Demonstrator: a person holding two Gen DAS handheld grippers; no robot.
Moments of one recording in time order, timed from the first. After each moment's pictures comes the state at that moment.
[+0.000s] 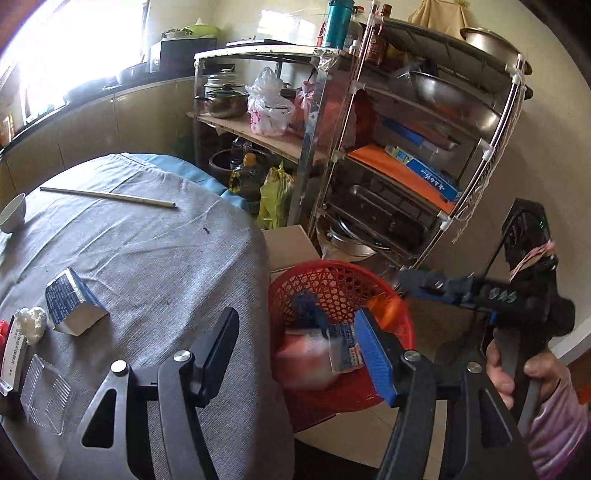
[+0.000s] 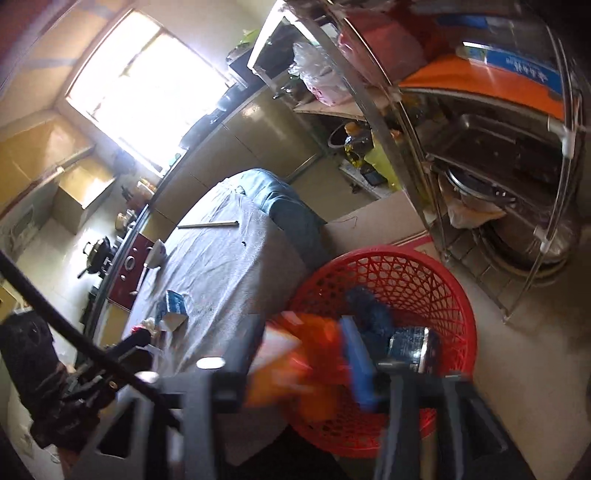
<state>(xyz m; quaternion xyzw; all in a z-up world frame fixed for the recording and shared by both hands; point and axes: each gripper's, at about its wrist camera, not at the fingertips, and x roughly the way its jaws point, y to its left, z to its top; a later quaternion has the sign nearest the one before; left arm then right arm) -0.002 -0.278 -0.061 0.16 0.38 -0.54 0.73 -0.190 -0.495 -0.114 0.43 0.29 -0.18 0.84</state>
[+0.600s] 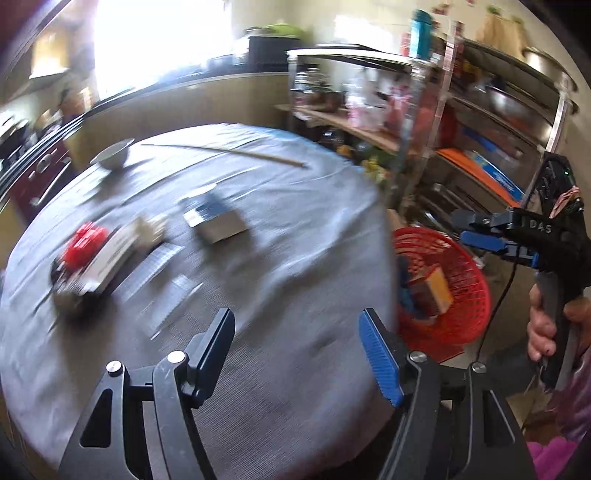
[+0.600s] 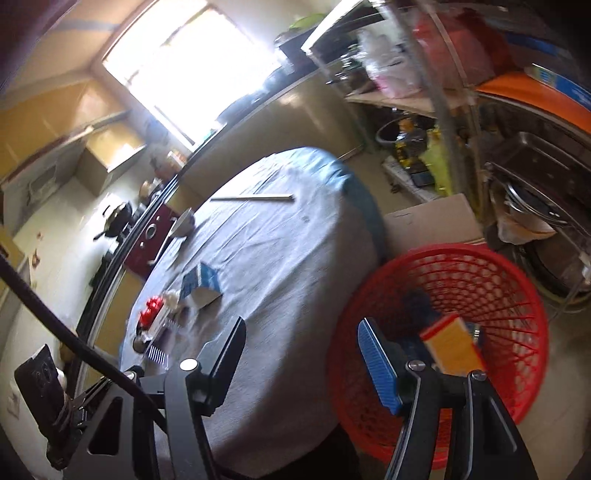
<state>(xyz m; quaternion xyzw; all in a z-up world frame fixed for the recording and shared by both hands) 0.029 -0.132 -0.082 0.15 0.39 -0.40 0.82 -0.121 -0.432 -0.106 0.37 0.31 -0.12 0.87</state>
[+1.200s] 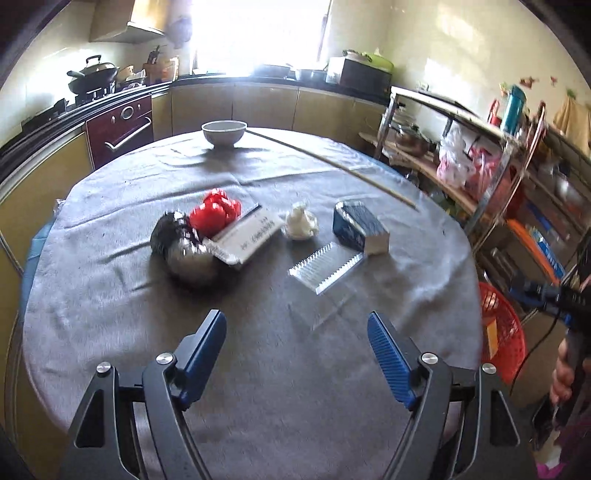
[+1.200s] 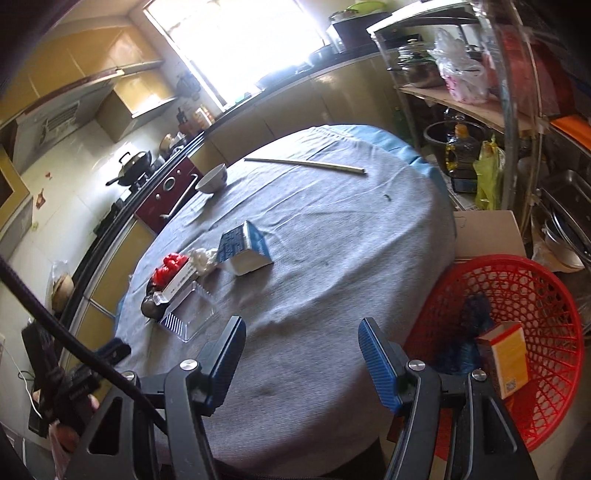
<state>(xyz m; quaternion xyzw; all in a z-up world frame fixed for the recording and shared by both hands) 0.111 -0.022 -0.083 0.04 0.39 -0.31 0.87 -0.060 -0.360 -0.091 0.30 0.36 -0.08 0.88</state>
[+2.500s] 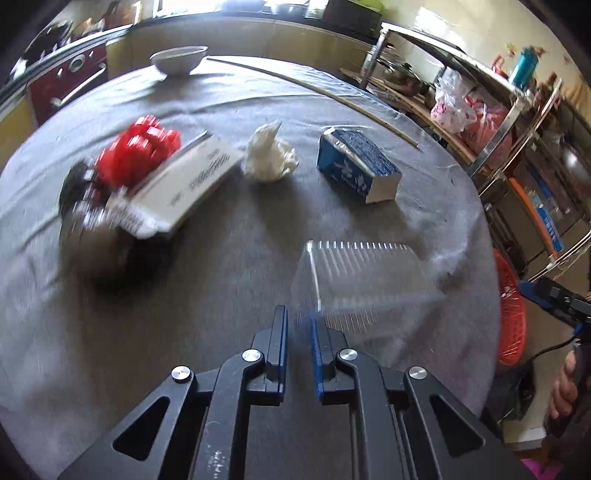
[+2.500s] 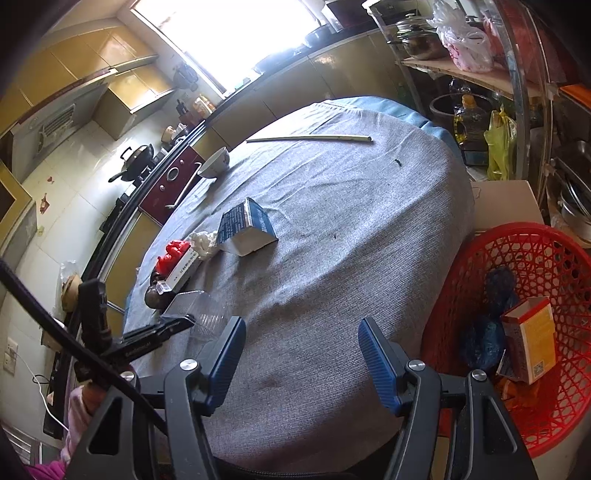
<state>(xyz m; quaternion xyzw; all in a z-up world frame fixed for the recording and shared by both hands) 0.153 -0.074 -0.147 0.07 0.51 -0.35 0.79 -0.051 -0.359 -0.119 0.34 0.38 -0.05 0.86</state>
